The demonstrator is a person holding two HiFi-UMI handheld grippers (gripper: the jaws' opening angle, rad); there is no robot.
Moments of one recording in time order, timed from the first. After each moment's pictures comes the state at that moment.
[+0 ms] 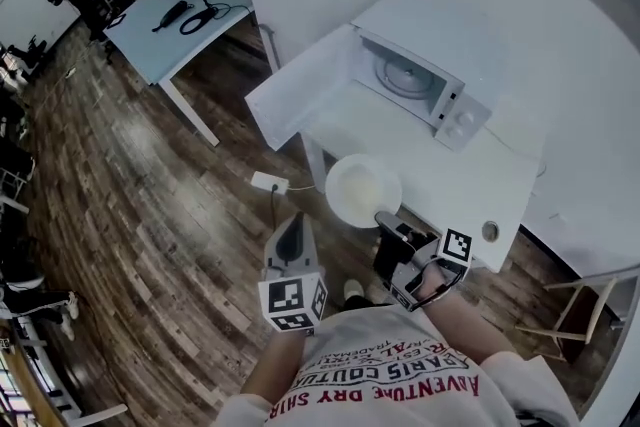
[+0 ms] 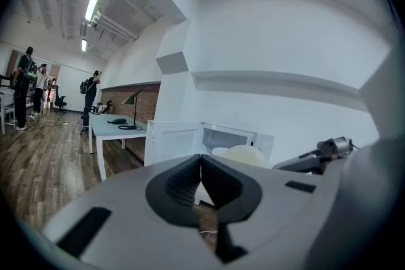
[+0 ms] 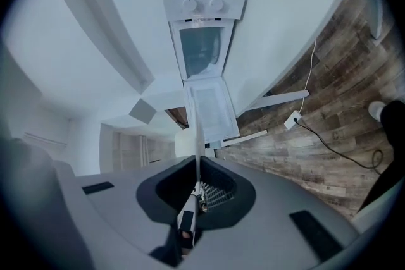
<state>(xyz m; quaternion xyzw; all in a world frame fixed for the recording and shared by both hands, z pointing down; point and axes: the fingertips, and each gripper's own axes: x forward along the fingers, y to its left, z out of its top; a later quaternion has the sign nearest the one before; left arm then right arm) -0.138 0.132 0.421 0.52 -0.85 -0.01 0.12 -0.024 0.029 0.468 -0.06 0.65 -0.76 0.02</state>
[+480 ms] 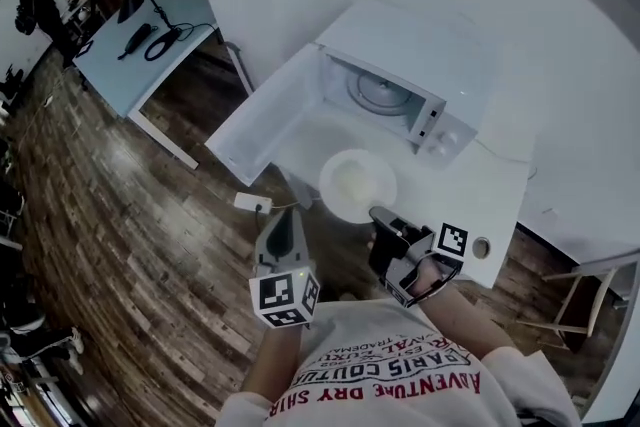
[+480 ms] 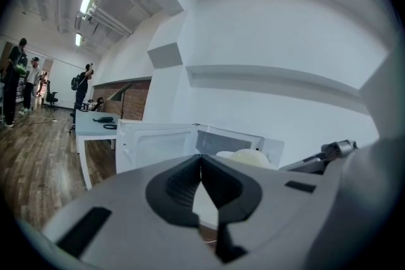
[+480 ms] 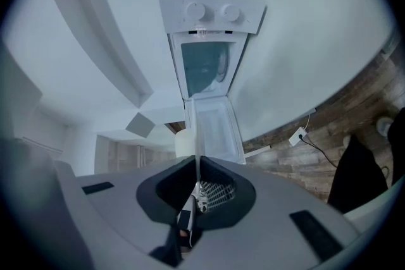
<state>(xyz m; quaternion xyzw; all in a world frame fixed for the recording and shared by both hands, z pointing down) -0.184 0.024 0.418 0.54 -0.83 -0.01 0.12 -0.054 -0.071 0.468 -0.09 0.65 -0.75 0.04</state>
